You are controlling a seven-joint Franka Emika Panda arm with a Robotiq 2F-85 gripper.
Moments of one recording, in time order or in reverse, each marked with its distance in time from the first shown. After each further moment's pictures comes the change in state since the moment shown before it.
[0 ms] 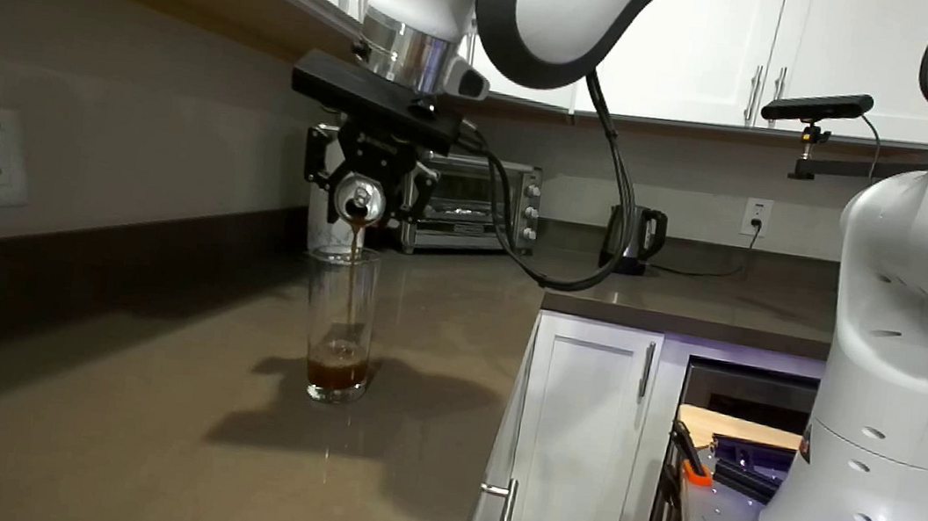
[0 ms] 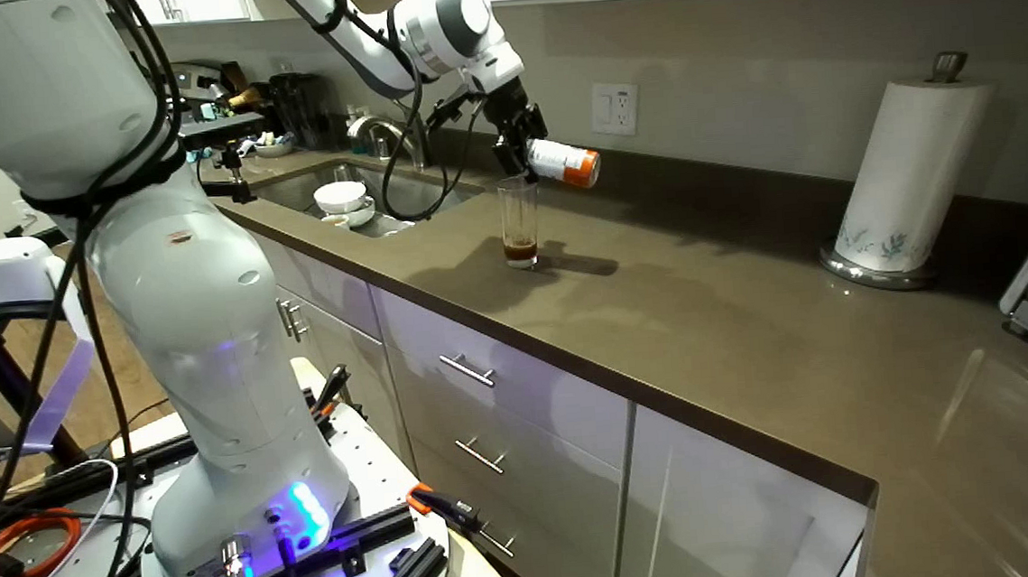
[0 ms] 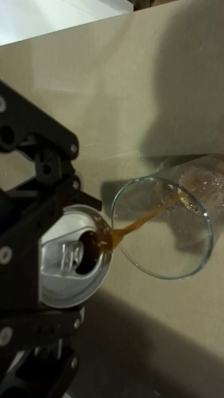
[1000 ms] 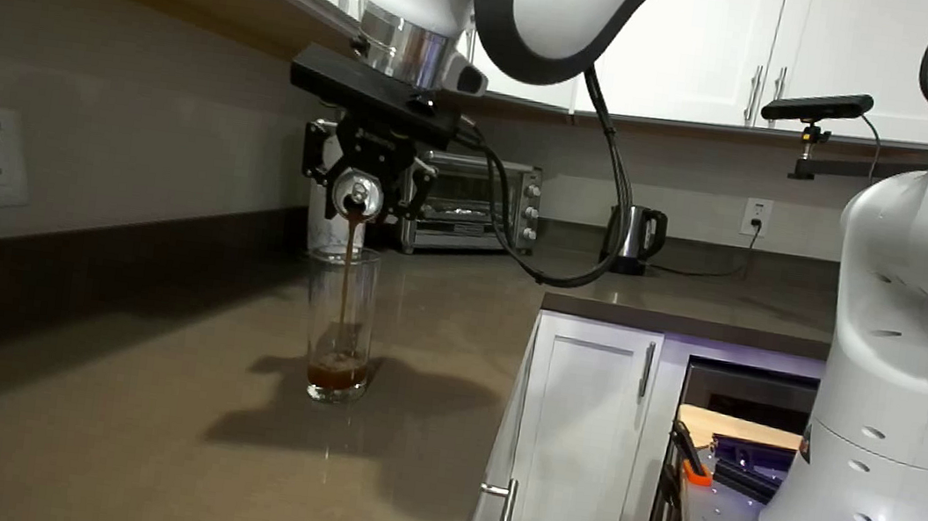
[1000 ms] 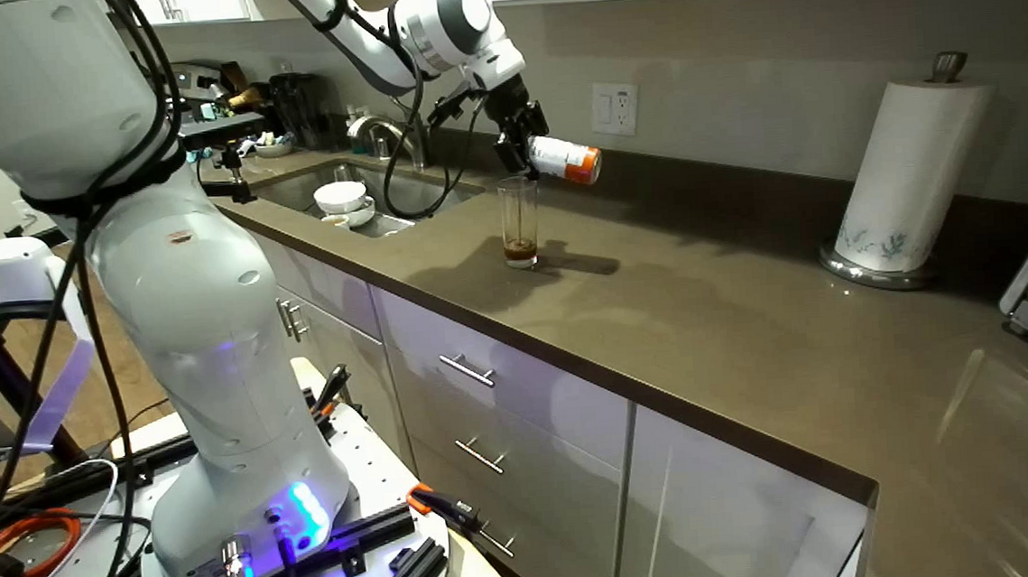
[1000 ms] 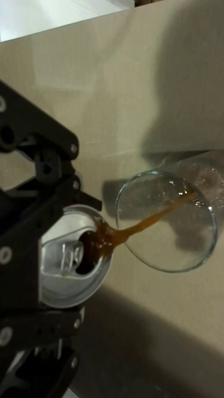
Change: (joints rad) arm 0.000 0.000 -0.002 0.009 0.002 0.000 -0.010
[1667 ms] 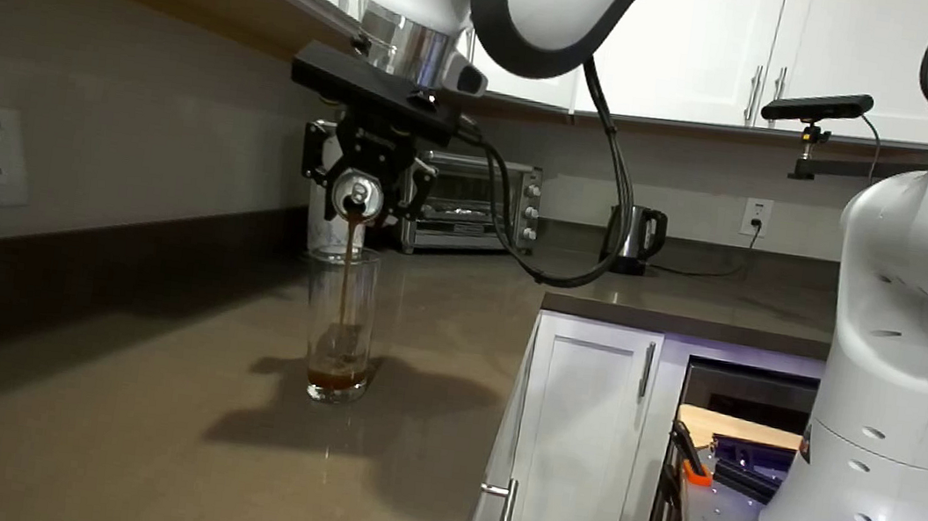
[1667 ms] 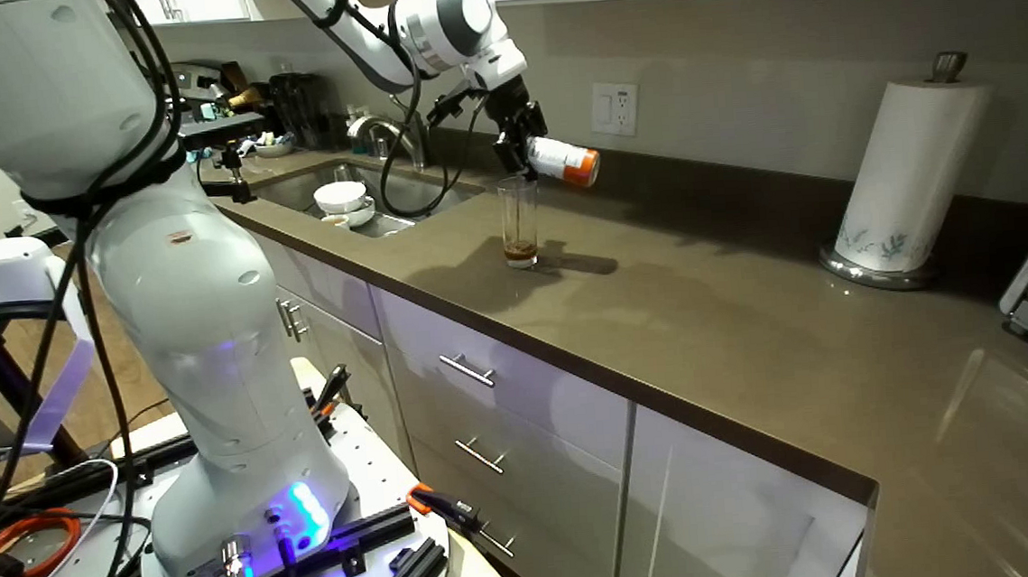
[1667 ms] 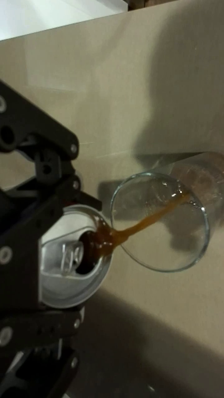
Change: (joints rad) arm 0.000 0.000 -0.001 0.001 0.053 -0.001 -0.045
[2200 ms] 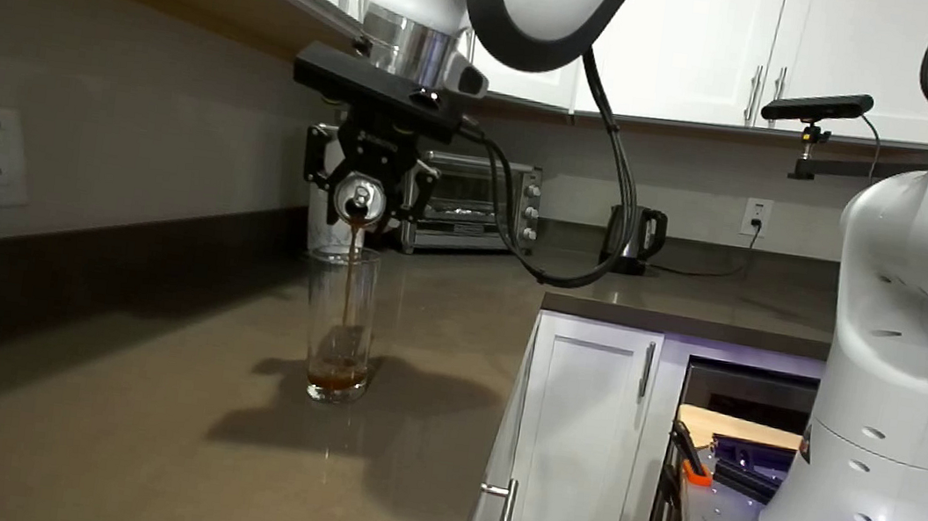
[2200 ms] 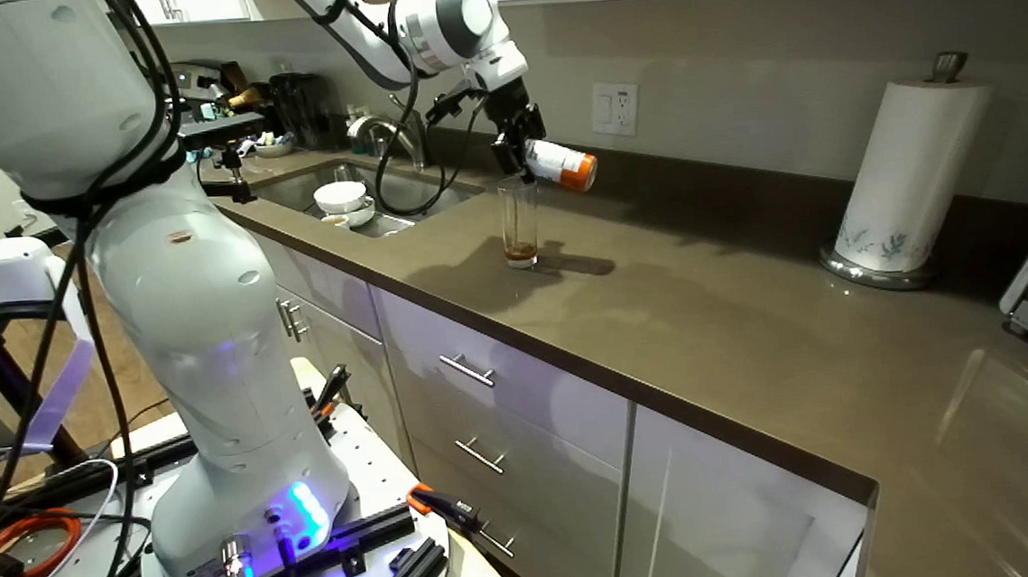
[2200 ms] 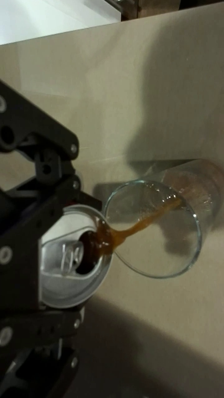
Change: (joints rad) arm 0.000 0.000 0.000 0.000 0.055 -0.016 -0.039
